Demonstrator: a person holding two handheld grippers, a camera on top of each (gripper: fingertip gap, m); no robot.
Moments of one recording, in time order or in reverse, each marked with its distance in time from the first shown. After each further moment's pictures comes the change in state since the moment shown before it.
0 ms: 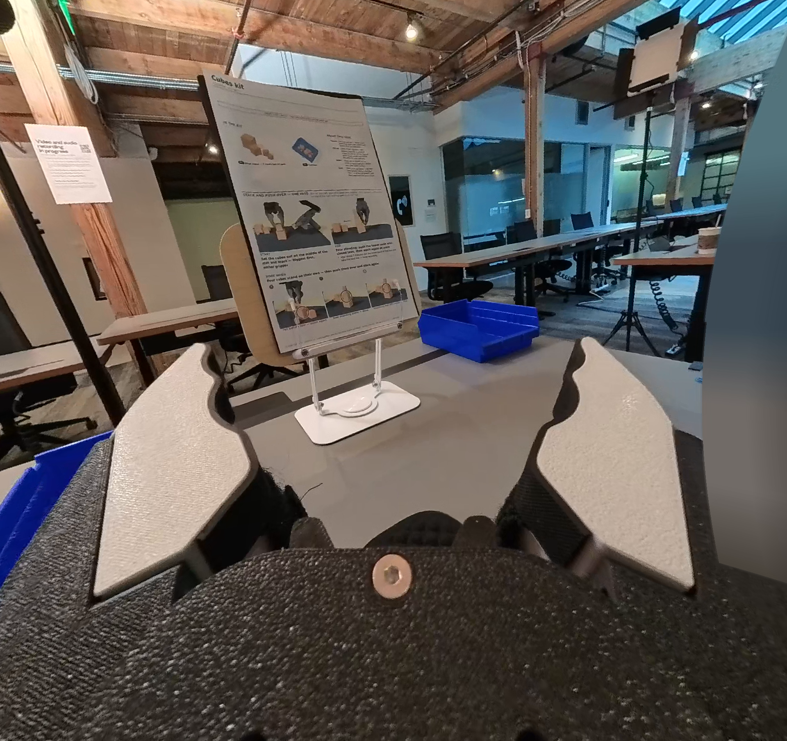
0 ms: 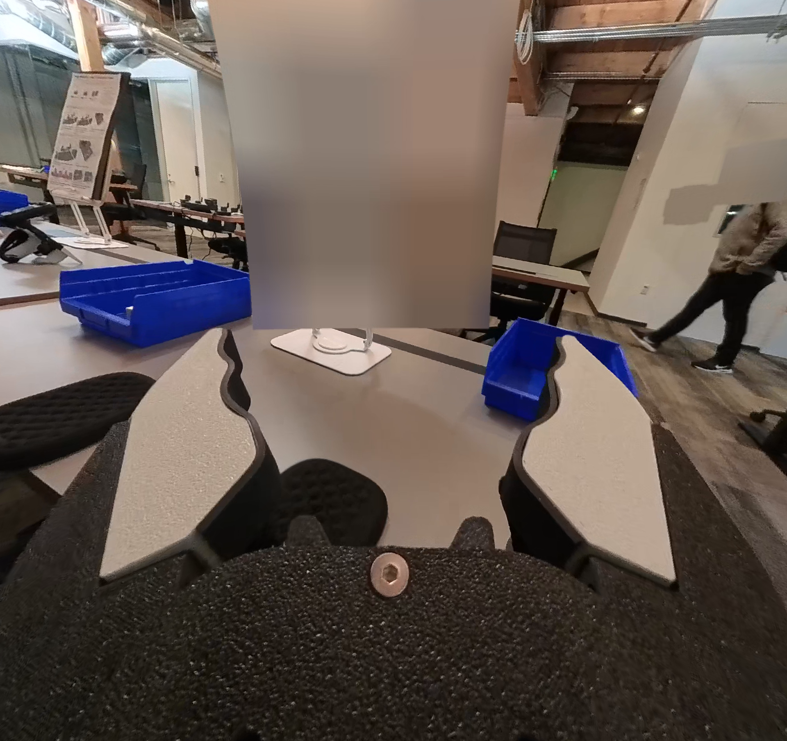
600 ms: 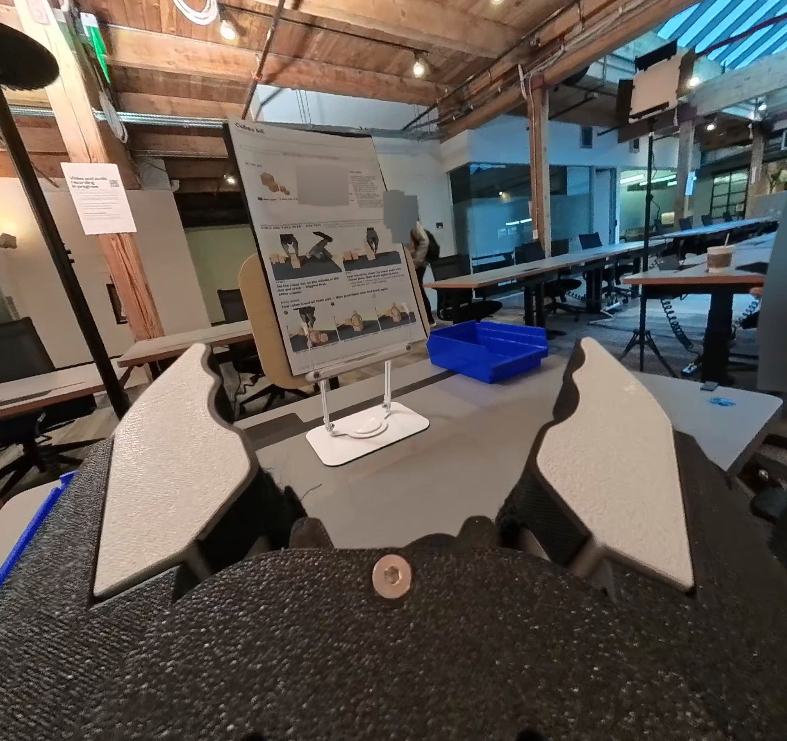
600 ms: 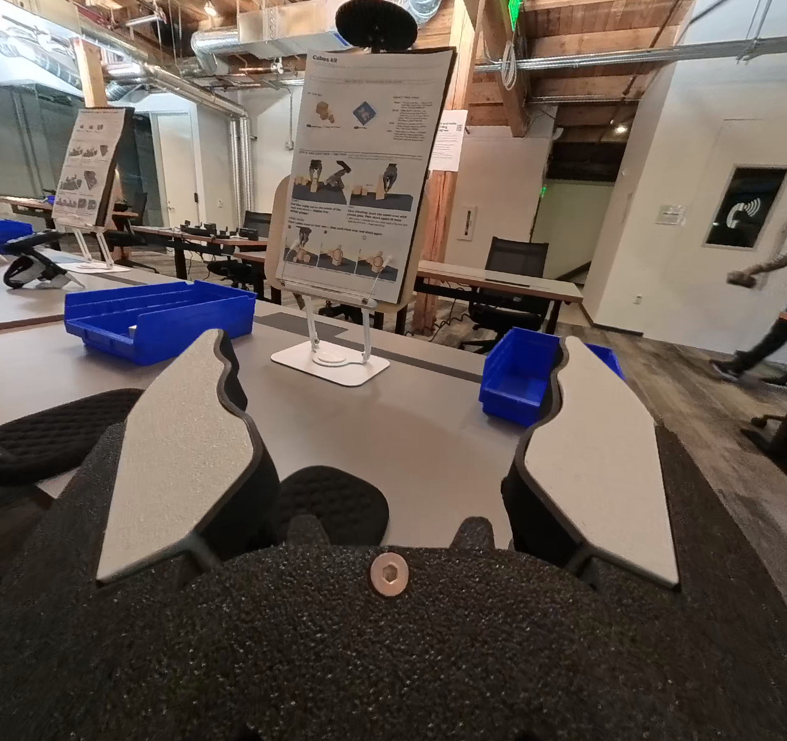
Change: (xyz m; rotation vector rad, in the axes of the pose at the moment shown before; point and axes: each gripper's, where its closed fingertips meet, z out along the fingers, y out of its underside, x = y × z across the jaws) left arm -0.002 -0.021 -0.006 0.058 -0.022 0.023; right arm 0.003 -0.004 -0.014 0.053 0.018 0.022
